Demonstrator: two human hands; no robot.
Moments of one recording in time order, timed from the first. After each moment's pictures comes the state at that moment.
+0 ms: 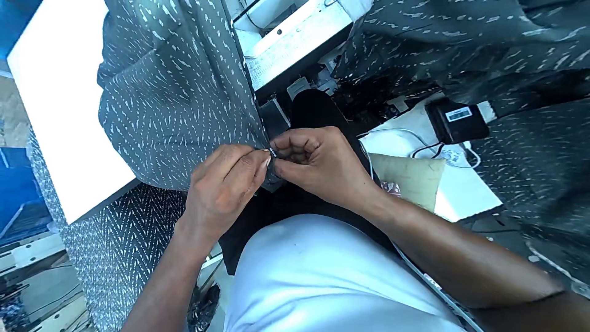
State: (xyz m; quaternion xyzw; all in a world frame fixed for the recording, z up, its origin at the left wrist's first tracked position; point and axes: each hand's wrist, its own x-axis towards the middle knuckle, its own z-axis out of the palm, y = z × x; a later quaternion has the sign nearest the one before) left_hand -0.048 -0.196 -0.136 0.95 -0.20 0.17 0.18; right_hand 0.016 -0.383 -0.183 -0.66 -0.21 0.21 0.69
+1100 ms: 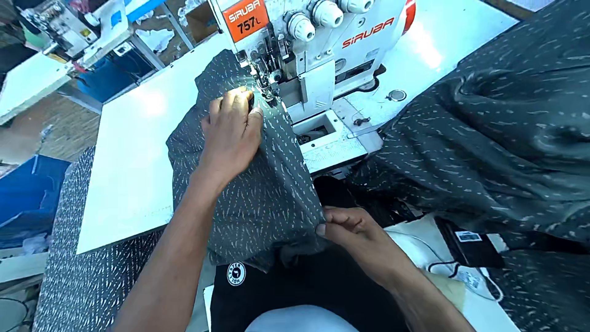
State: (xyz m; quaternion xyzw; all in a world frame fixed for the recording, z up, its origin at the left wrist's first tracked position) left_hand 0.116 -0.141 -0.075 0.98 0.11 0.06 0.16; right_hand 0.062 -0.407 -0.206 -0.60 -0.20 0.31 0.71
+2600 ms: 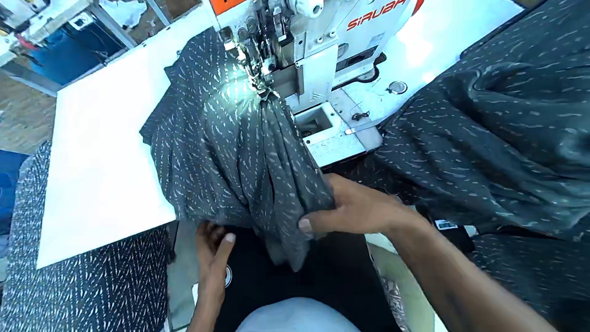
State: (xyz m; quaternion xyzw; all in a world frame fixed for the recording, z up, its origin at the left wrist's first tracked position) left_hand -0.107 -0.166 -0.246 0.72 0.37 0.15 0.57; right_hand 0.131 -0.386 -0.170 -0.61 -0.35 0.43 0.57
